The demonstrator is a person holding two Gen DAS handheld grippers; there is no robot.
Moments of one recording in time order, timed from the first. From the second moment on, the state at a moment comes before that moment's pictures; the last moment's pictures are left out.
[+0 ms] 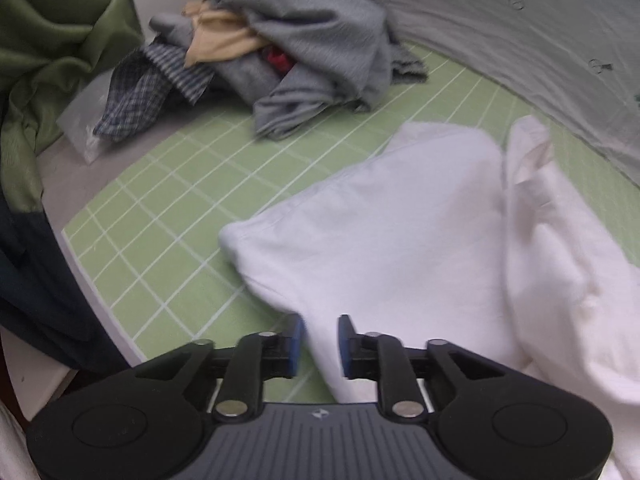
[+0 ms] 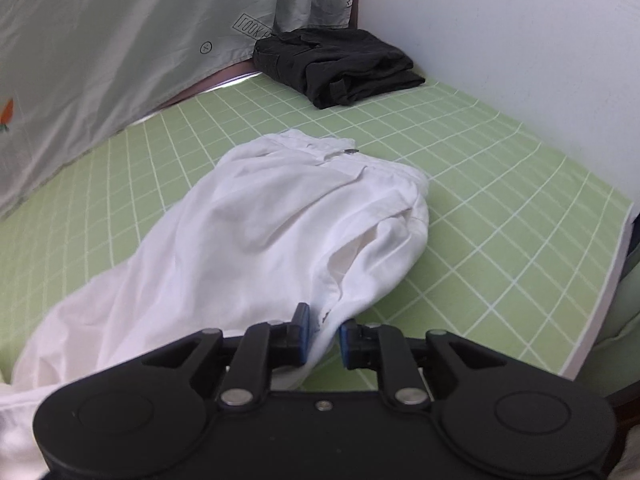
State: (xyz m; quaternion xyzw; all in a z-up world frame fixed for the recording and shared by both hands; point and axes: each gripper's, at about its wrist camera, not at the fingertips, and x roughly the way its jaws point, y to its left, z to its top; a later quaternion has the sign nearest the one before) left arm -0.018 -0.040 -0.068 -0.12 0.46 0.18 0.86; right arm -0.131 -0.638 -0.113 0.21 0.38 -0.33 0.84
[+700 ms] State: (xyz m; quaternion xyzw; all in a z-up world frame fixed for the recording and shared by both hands) left arm 0.067 -0.136 -0.048 -0.14 0.42 0.02 0.89; right arm -0.140 -0.676 -0.121 0.39 0.33 -0.32 0.80
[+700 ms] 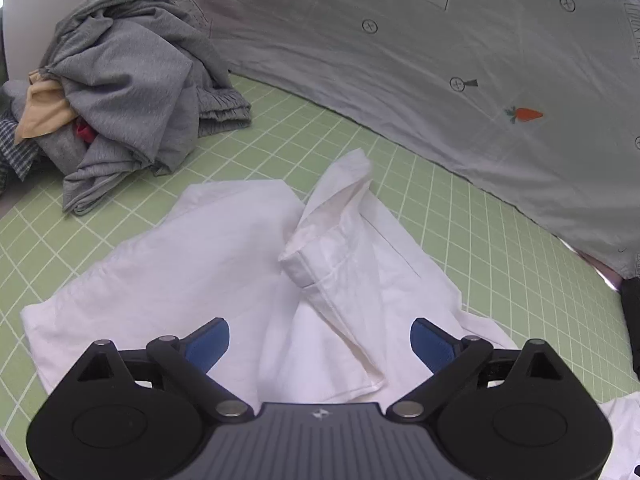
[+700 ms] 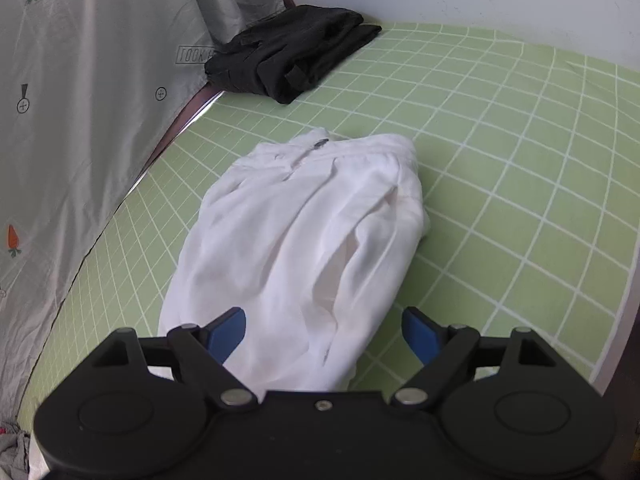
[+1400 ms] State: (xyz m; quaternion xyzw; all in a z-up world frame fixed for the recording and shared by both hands) left arm 0.218 -0.093 -0.004 -0.24 0.39 0.02 0.89; right arm 0.001 -0.711 -0.014 0.24 0.25 -0.32 0.88
